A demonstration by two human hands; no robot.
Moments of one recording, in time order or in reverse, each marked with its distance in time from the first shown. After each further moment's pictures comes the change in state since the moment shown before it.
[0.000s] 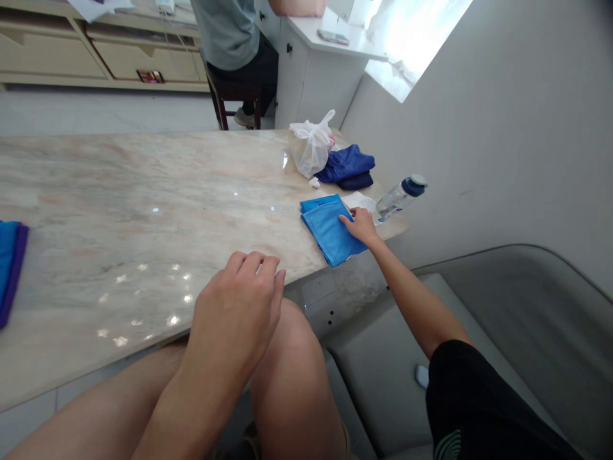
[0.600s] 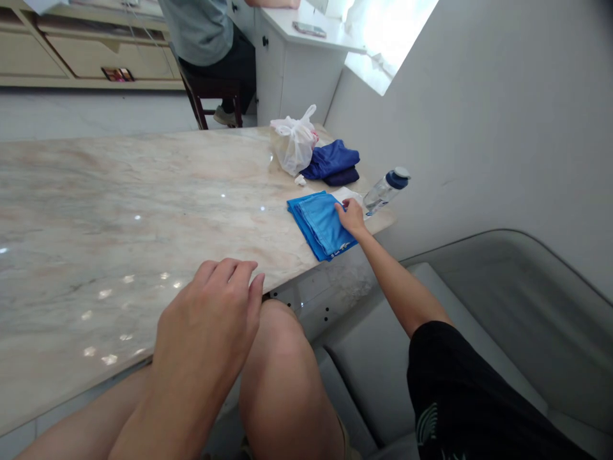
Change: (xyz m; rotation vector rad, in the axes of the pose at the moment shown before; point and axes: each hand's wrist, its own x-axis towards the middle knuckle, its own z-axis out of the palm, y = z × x) left_hand -0.003 -0.007 0.003 0.030 0.000 -0.040; right_hand 0.020 0.018 0.011 0.160 0.146 0.029
